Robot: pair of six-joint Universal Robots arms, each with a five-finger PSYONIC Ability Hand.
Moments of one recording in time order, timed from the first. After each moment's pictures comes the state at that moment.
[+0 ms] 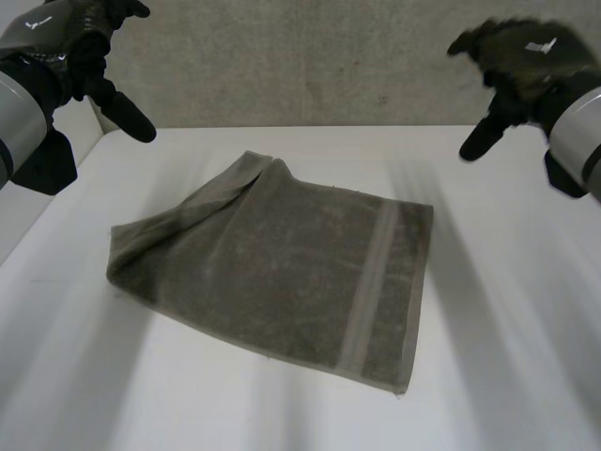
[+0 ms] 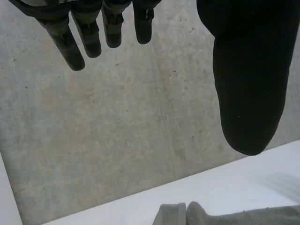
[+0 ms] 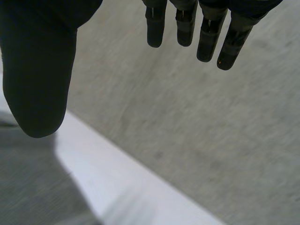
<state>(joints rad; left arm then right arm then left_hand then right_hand) 4.37 -1.65 -1.21 2.90 -1.57 3.05 1.90 -1.42 1.24 0.17 1.46 2.93 0.17 0.17 0.17 0.17 0.02 0.20 0.22 0.21 0.23 0.05</state>
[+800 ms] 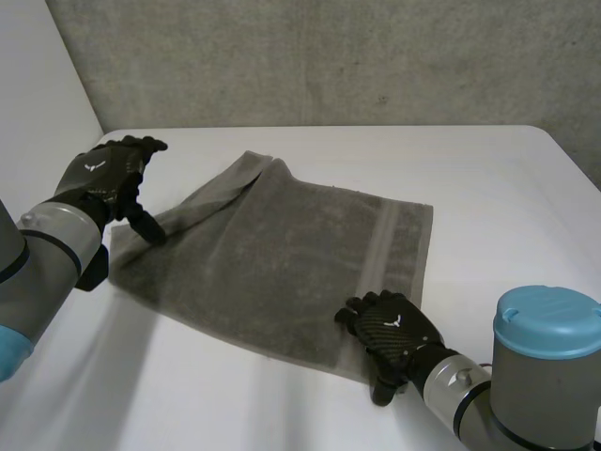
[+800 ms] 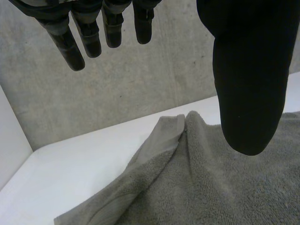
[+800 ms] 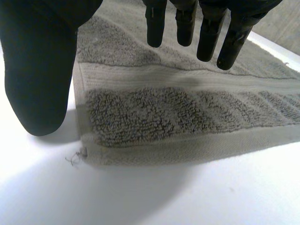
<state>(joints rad) 4.42 -1.72 -1.62 3.18 -1.57 3.12 2.10 -1.19 1.94 -0.24 1.35 2.83 0.17 0.17 0.17 0.17 0.02 0.20 0.22 0.21 0.23 0.05</state>
